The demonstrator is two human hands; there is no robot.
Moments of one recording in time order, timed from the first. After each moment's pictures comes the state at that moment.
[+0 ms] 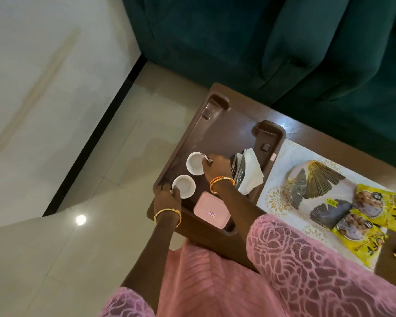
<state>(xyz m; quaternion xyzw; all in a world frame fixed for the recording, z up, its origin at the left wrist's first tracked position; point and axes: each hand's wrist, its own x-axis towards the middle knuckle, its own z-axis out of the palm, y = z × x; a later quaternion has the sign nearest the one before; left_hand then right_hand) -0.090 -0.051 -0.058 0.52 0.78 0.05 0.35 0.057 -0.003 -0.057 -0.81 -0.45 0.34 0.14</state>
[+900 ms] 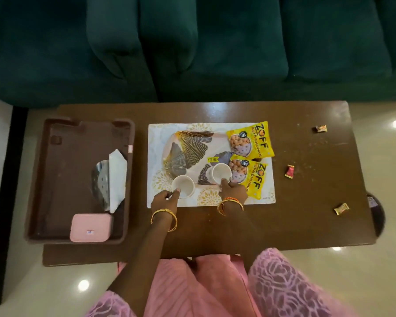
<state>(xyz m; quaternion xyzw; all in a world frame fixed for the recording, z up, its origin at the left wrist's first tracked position) 0.216 -0.203 -0.049 0.52 0.69 0.00 0.51 0.355 -0.289 -0.055 -0.89 0.12 0.30 0.33</state>
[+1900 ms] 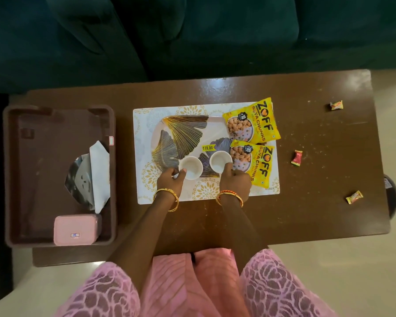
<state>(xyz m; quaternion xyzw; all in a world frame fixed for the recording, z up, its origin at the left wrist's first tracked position) 0.274 -0.191 -0.088 0.59 0.61 -0.06 0.52 0.377 -0.290 -0.091 -0.92 0.15 0.21 0.28</state>
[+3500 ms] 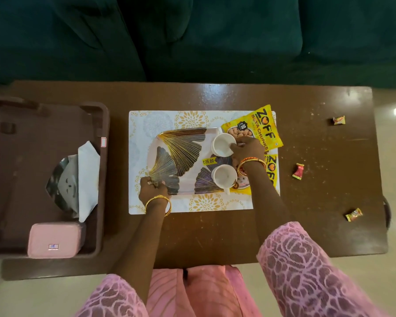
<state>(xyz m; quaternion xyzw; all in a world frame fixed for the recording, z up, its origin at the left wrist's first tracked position) 0.260 -0.183 -0.142 0.44 0.78 0.03 0.45 0.485 -0.248 -0.091 -0.91 -0.08 0.33 0.23</state>
